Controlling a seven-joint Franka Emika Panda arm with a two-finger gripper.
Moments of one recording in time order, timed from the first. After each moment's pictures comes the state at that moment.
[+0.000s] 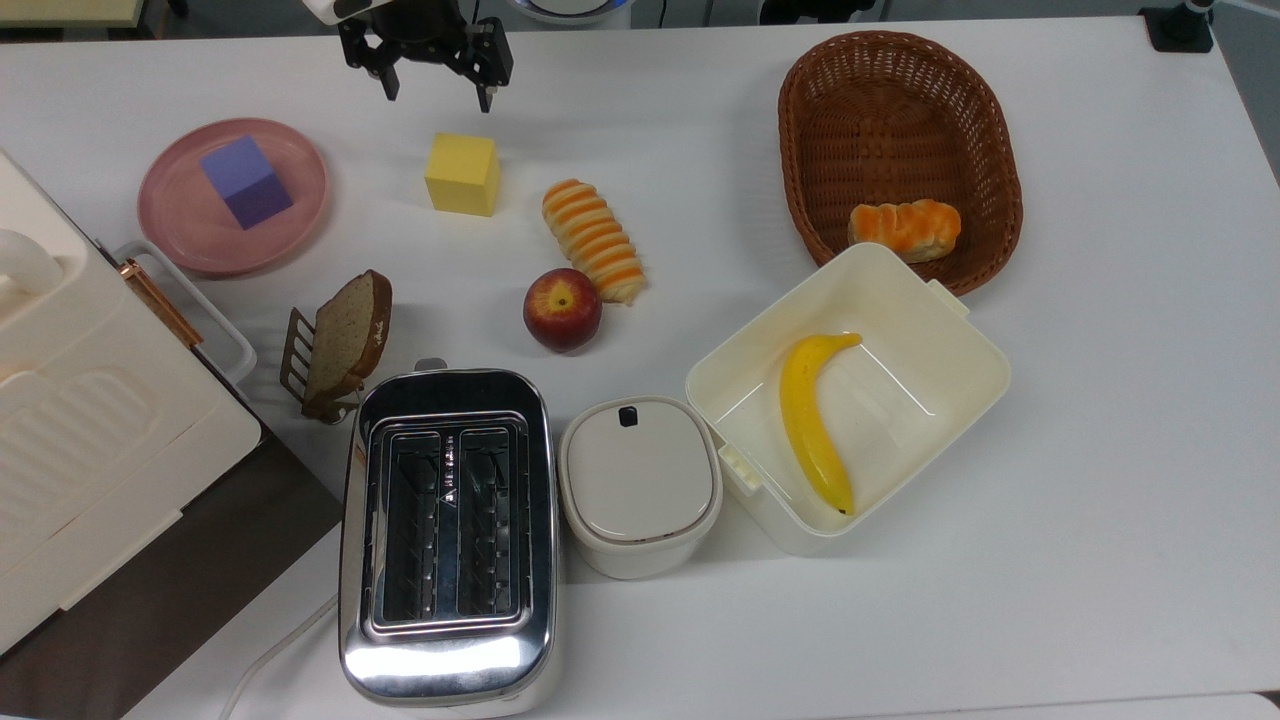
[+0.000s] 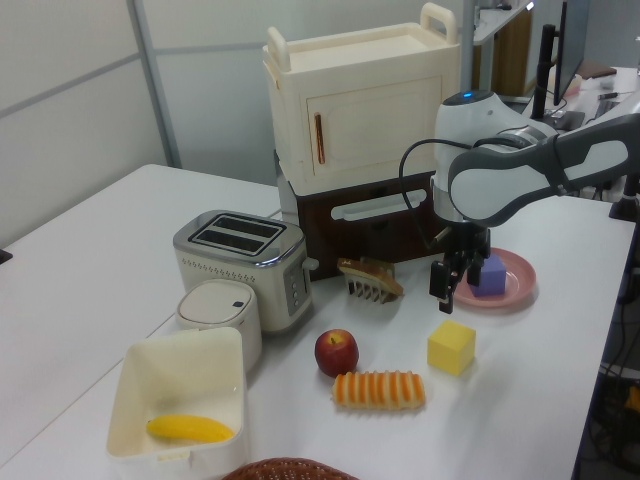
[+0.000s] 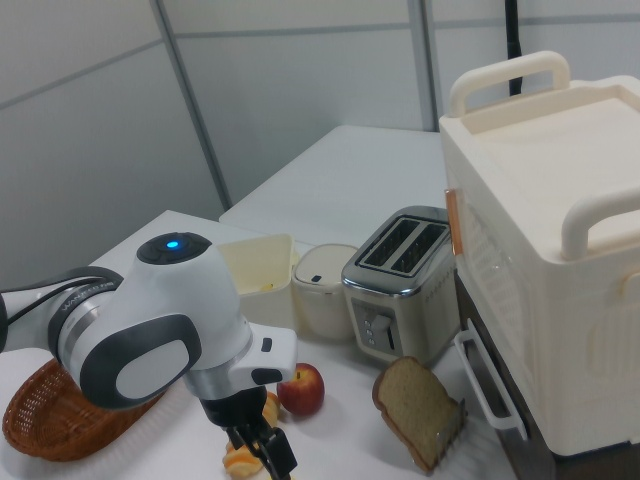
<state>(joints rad) -0.13 -0.23 -0.07 -2.32 -0.03 2.09 -0.05</state>
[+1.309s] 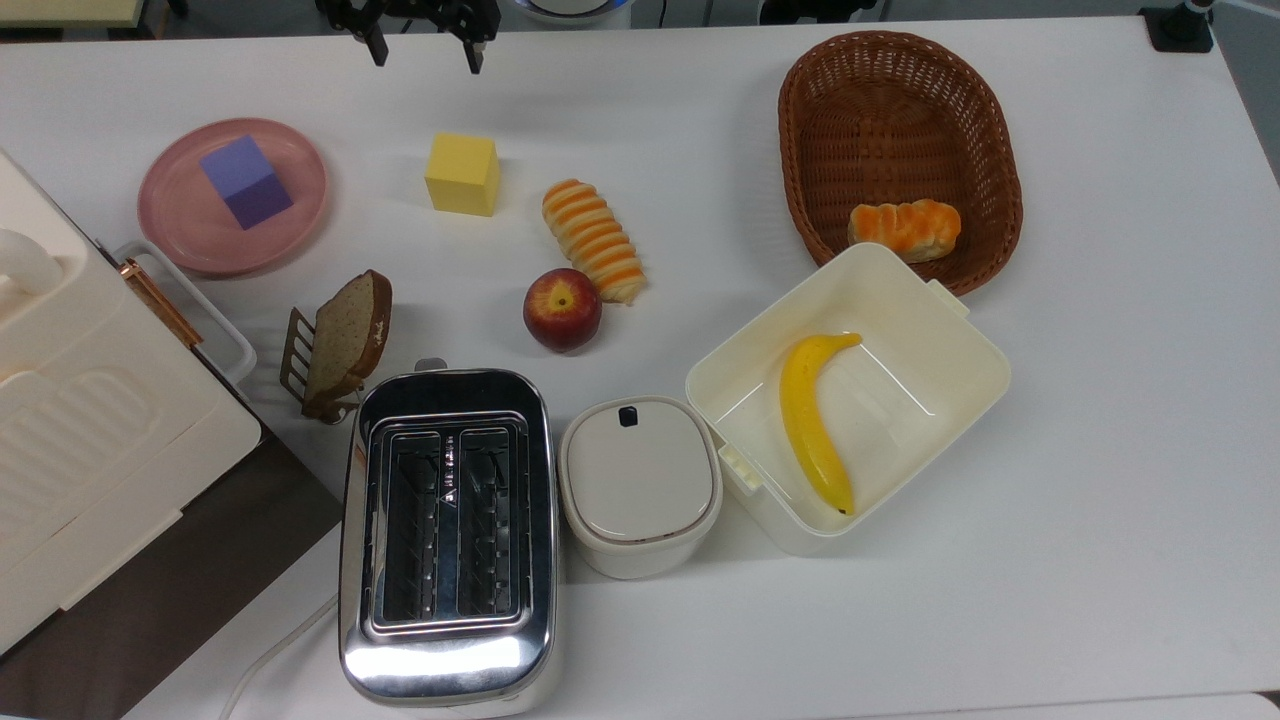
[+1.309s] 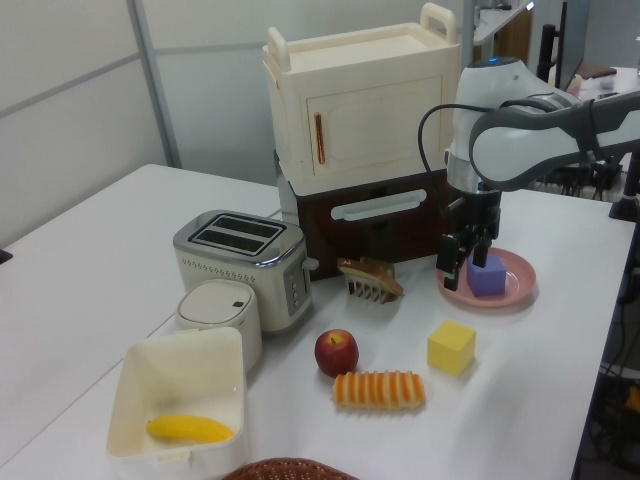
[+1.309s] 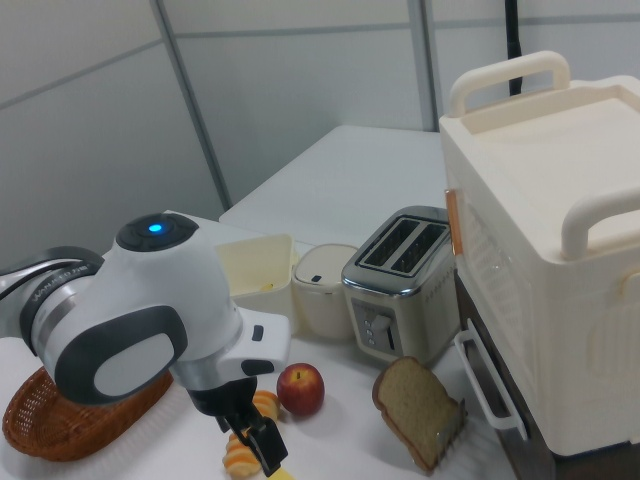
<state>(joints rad) 0.10 -0.32 -0.32 -2.29 -0.03 2.02 -0.05</state>
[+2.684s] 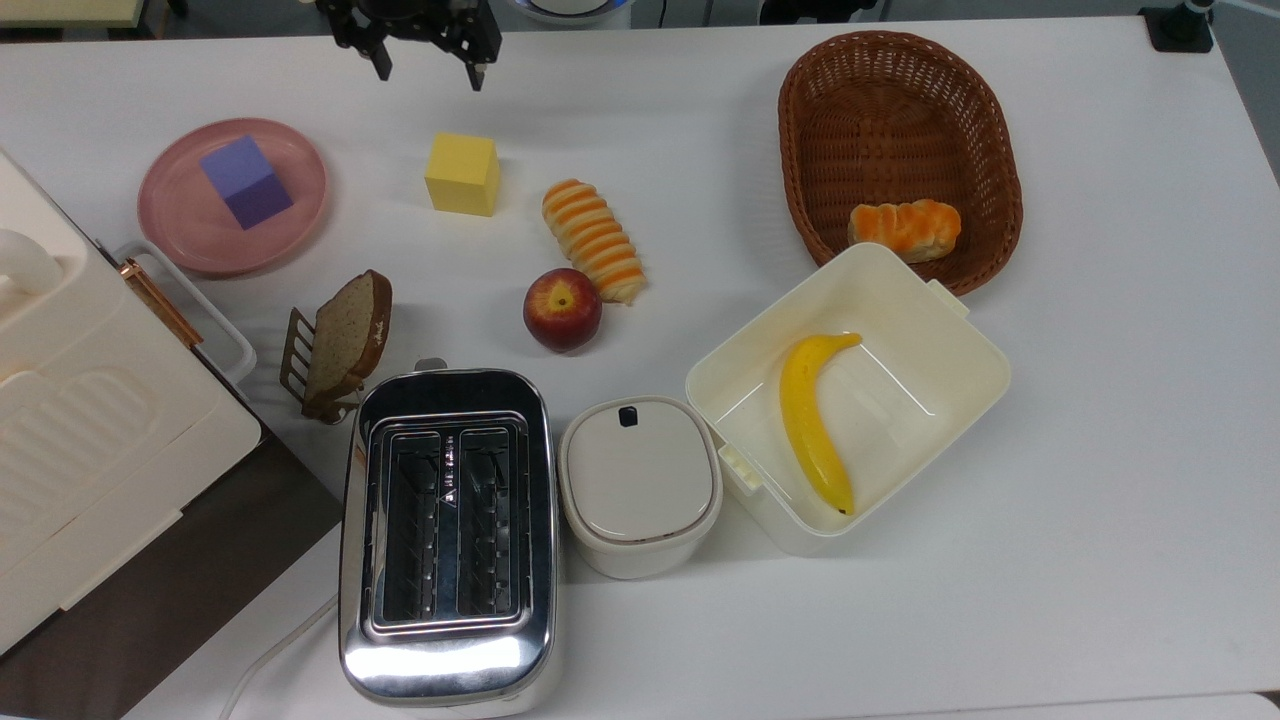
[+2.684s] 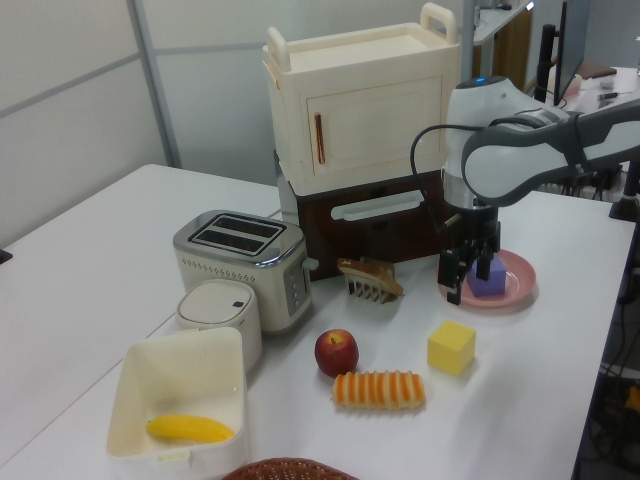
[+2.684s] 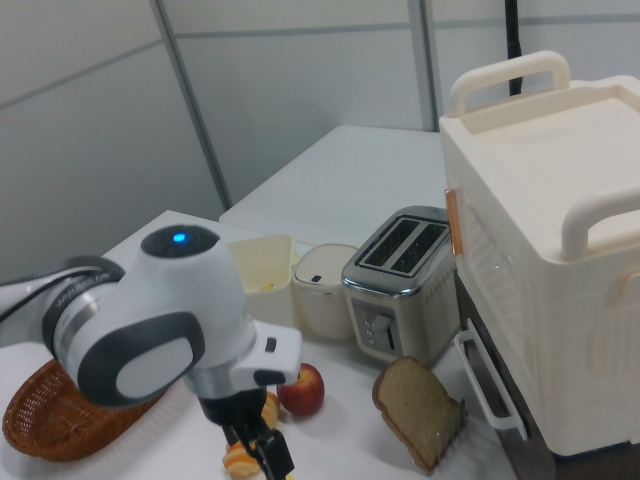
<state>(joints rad) 0.15 -0.27 -0.37 -2.28 -0.06 2.00 -0.02</state>
